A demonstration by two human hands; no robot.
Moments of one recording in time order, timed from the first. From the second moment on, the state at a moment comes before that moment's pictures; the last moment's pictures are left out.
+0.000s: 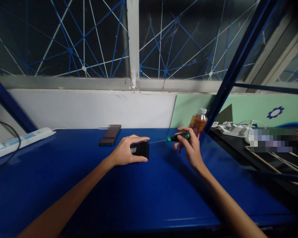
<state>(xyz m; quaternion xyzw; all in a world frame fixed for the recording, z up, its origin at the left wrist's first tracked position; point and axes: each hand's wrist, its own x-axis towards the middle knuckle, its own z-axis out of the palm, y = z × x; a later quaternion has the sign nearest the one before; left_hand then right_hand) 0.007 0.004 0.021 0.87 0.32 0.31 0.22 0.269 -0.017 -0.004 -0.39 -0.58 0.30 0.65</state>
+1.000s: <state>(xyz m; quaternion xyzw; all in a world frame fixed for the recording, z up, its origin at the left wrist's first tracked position) 0.005 0.006 0.019 0.87 0.33 0.31 0.21 0.270 -0.024 -0.002 -0.43 -0.64 0.23 0.60</state>
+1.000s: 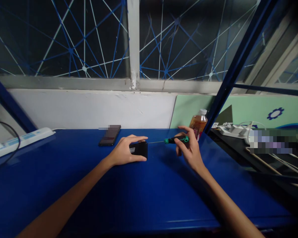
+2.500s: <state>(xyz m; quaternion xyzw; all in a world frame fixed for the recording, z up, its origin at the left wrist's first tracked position) 0.006 0.002 0.021 0.88 0.34 0.28 0.19 0.272 -0.021 -0.002 -0.42 -0.60 0.29 0.61</state>
